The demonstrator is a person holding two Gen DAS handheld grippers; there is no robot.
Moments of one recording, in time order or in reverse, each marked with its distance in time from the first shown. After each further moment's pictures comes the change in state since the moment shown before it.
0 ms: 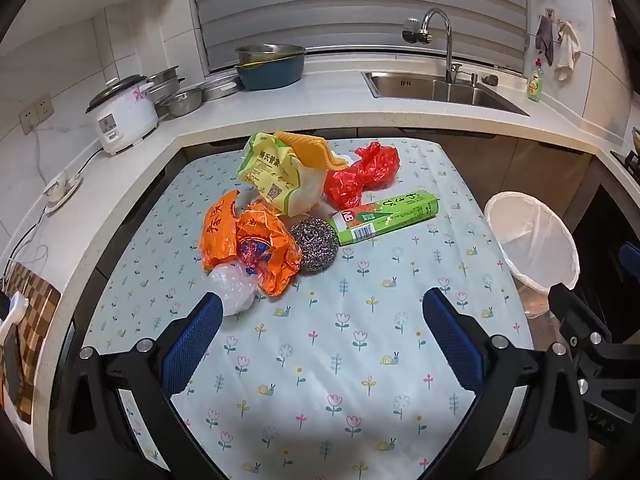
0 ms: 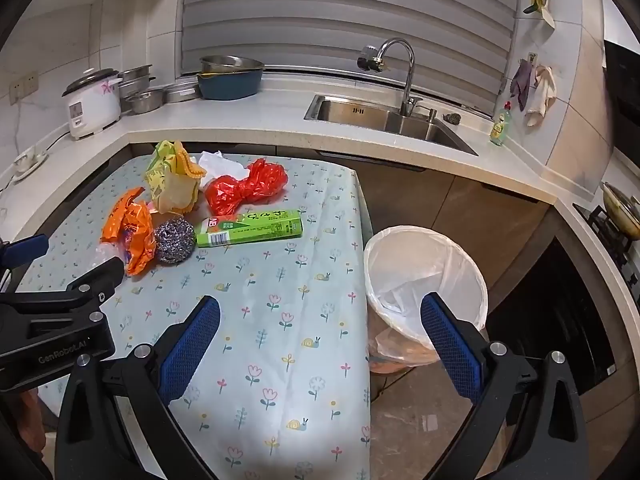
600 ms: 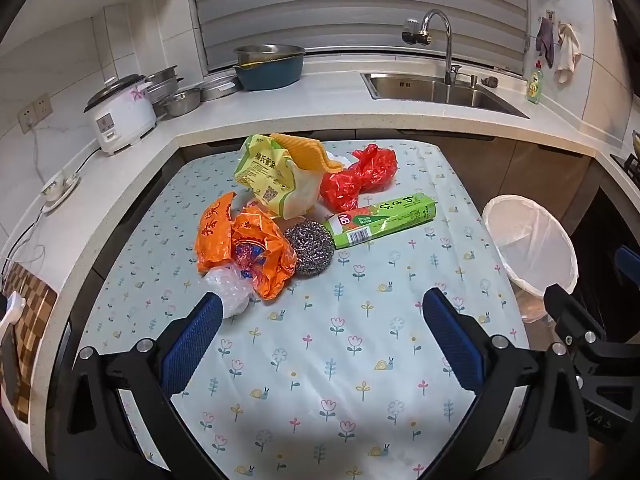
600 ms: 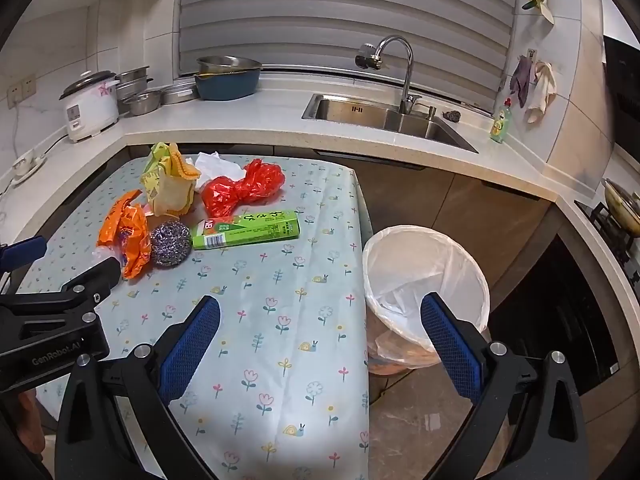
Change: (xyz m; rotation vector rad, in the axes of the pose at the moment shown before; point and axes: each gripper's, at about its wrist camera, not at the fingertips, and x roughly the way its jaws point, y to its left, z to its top) left arm 0.002 -0.004 0.005 -0.004 -0.007 -0.006; right arm 0.008 -0.007 0.002 0.012 0.003 -0.001
